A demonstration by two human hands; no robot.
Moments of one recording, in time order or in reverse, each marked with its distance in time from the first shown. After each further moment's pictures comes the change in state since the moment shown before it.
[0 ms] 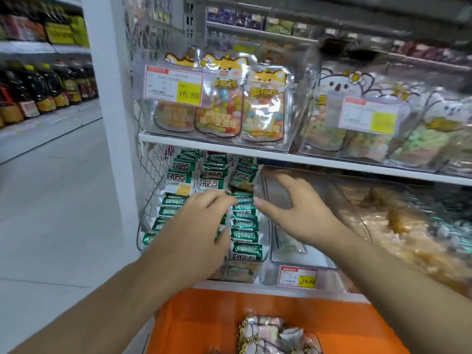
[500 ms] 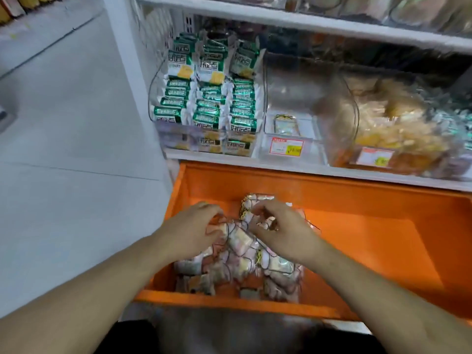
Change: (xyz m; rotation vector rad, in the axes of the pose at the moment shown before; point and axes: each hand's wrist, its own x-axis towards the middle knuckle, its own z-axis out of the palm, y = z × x) left_hand -0.190 0.019 0.081 -0.058 -0.644 -0.212; right_hand -0.247 0.038 0.093 0.184 -0.394 0.070
